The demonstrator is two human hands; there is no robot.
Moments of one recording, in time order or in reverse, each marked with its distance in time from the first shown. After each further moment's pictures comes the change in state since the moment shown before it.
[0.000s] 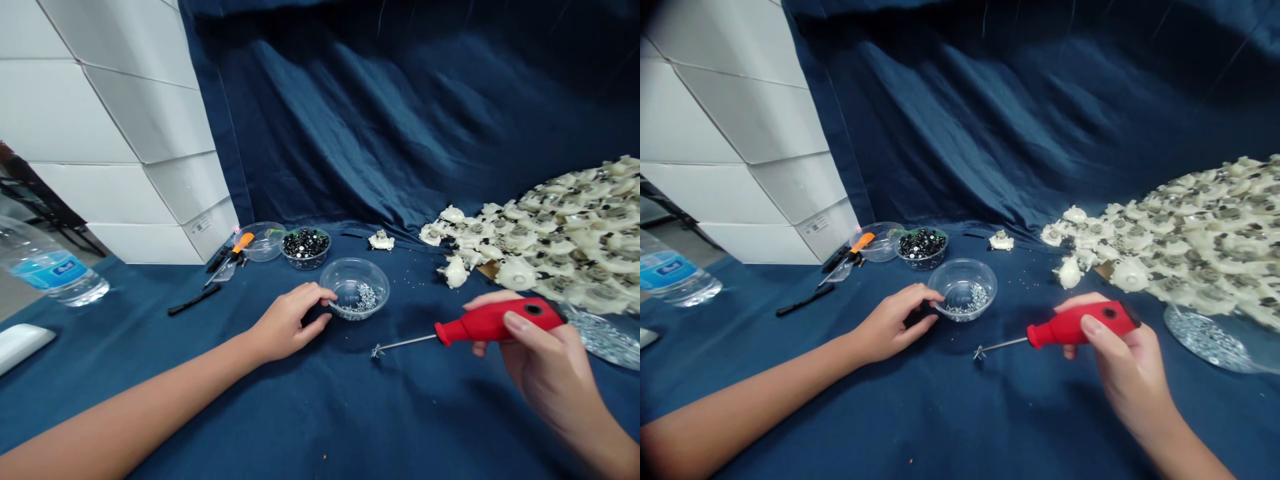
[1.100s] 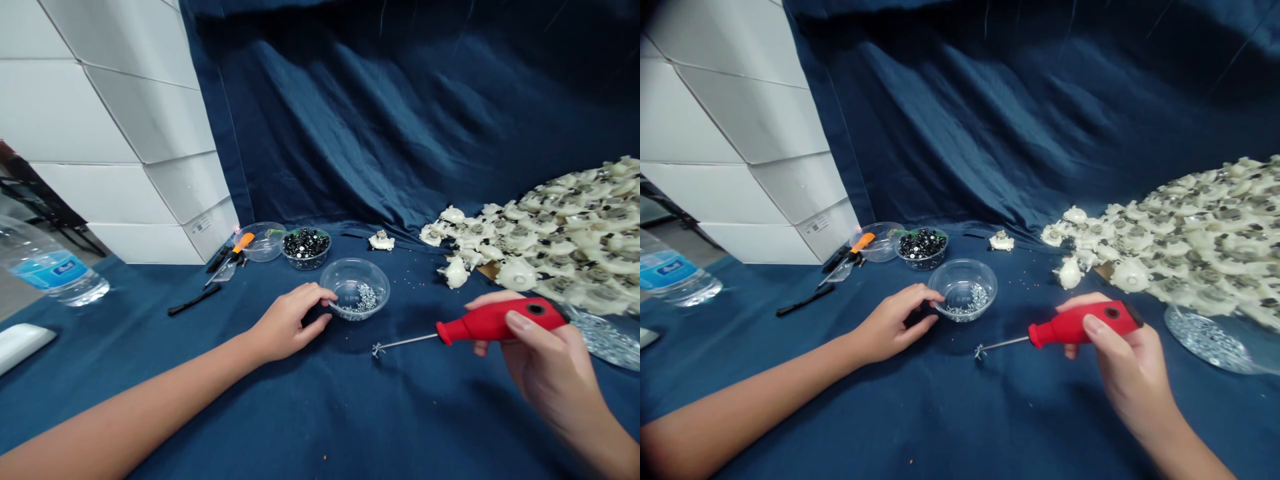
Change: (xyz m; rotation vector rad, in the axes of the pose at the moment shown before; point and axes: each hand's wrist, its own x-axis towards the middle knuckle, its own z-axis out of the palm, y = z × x) left_hand -0.001 -0.001 0.001 -0.003 -0.005 0.000; right_hand 0.002 0.006 -0.008 0.006 -0.008 -0.023
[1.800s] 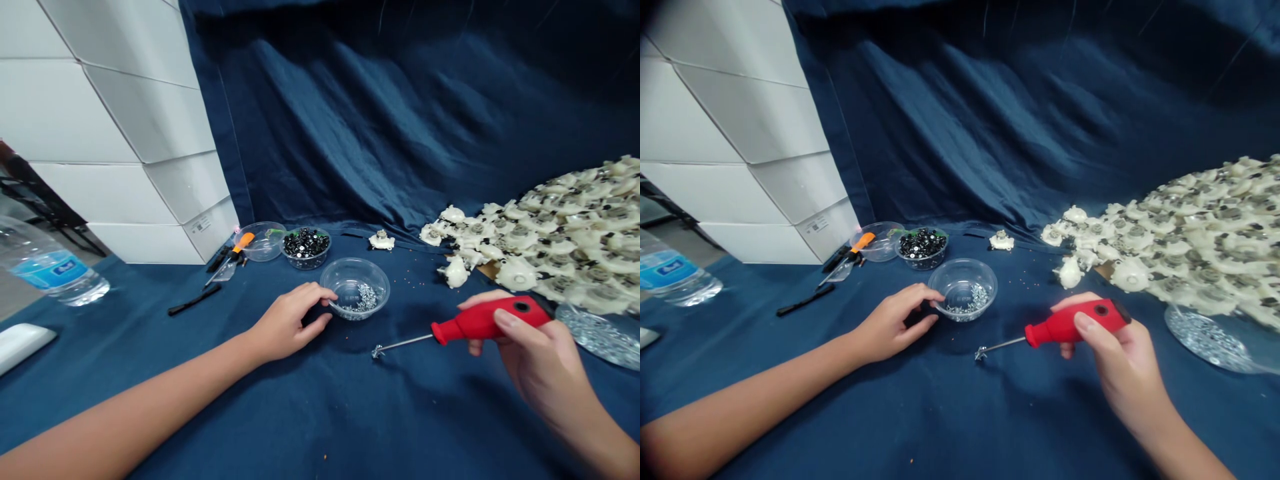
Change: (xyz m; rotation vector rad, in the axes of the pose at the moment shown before) left_hand 0.001 0.000 0.001 0.002 0.003 -0.002; right_hand -0.008 -0.017 0.024 -0.014 0.090 0.152
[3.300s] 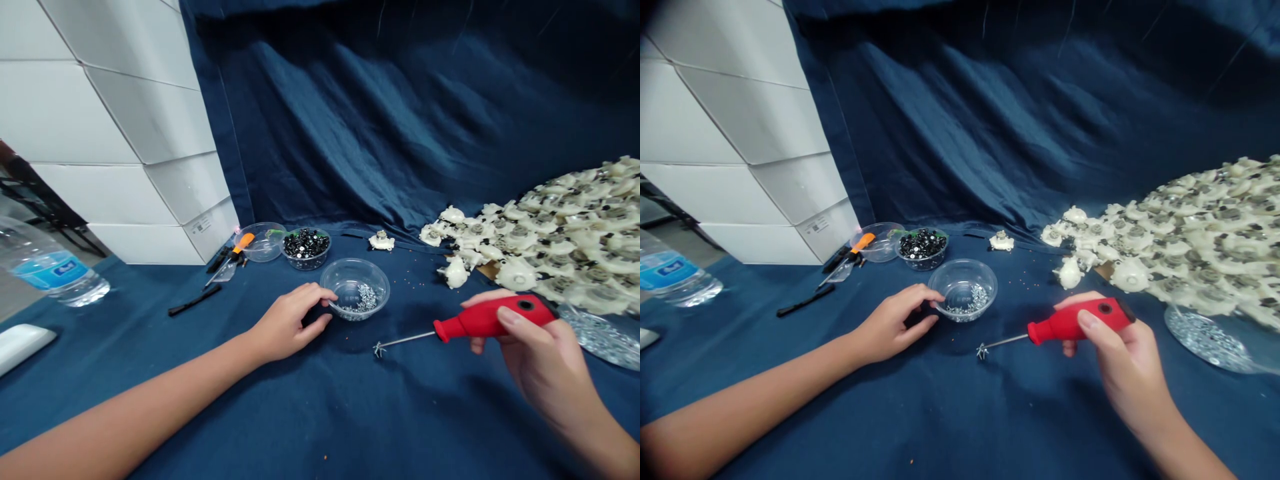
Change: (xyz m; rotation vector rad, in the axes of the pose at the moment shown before) left_hand -0.001 0.000 -0.001 -0.005 -0.003 -0.003; right_hand 0.001 0.000 -0.003 -0.032 0.013 -0.026
